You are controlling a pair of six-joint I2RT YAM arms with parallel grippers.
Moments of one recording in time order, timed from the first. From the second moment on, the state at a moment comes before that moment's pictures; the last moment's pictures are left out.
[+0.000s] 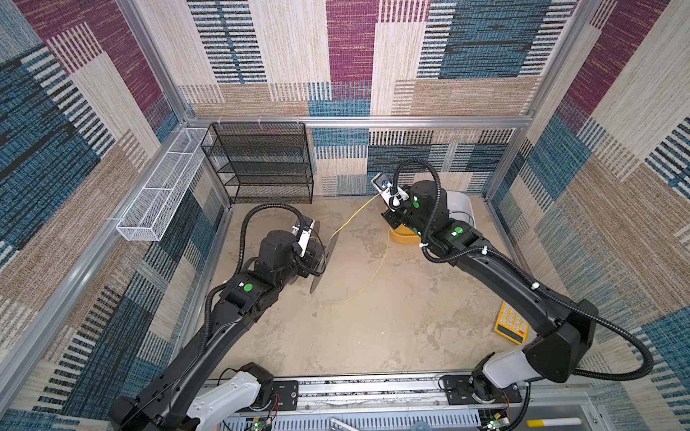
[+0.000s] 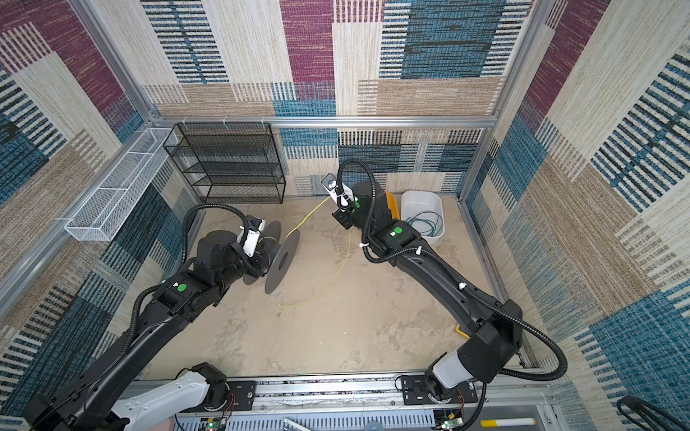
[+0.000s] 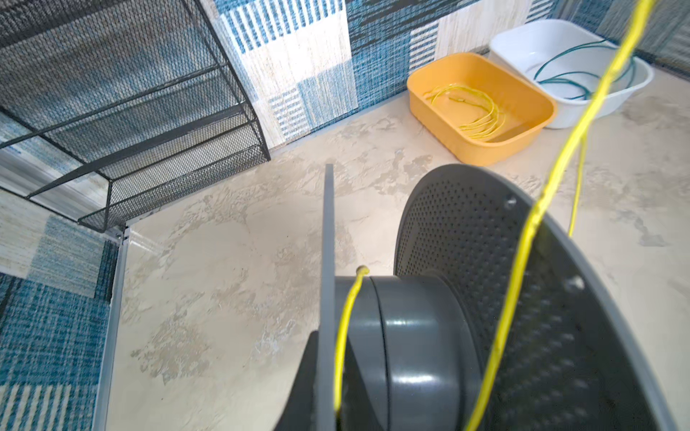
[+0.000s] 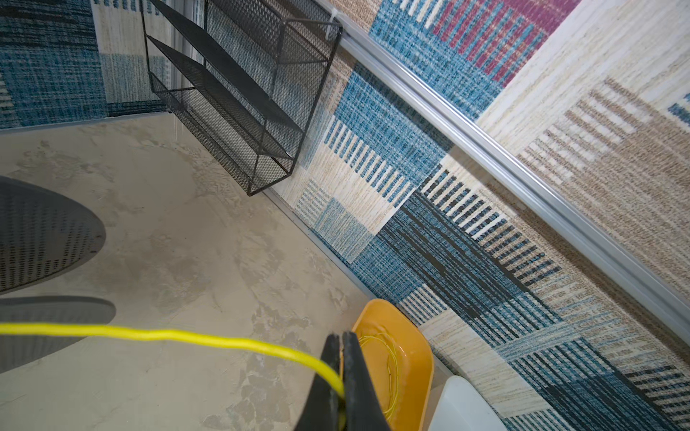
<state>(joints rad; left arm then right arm) -0.50 1.00 1.04 -0.54 -0.21 0.12 0.60 1.51 1.50 -0.26 0.16 -0.44</state>
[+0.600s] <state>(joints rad) -0.51 0.95 1.13 -0.59 -0.04 0.16 0.45 1.71 1.46 -0.19 -0.17 -0.33</state>
